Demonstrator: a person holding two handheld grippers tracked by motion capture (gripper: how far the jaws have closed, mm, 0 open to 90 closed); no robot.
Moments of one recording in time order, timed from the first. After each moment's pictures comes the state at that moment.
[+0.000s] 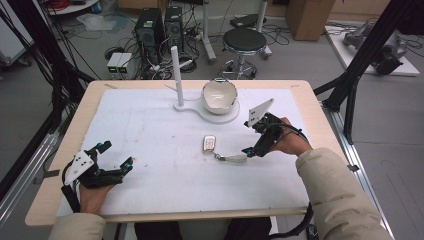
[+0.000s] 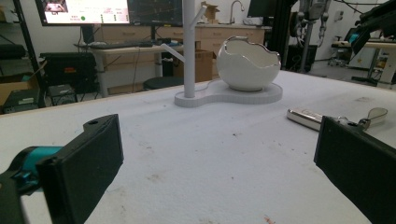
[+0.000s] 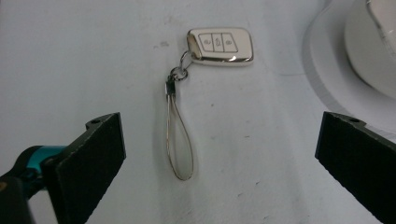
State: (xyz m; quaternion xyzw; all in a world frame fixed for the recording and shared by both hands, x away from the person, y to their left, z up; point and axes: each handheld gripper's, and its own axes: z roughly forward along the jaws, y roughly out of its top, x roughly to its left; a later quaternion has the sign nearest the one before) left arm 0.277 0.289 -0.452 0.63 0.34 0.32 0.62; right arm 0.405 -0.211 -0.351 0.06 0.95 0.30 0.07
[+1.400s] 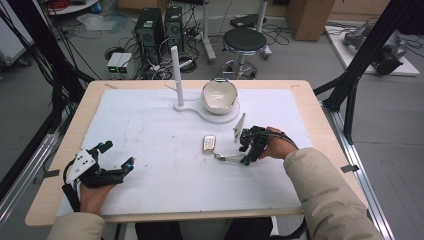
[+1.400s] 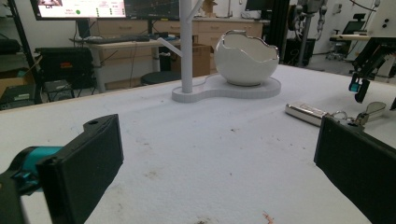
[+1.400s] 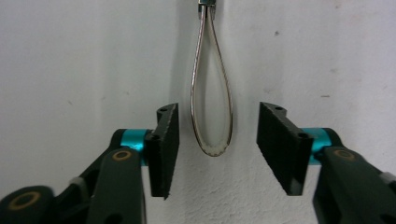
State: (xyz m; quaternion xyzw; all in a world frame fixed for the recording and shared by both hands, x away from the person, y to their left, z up) left arm 0.279 0.288 -0.452 0.64 0.34 0.32 0.61; right arm 0.415 -0.182 -0.400 0.01 0.99 0.13 -0.01
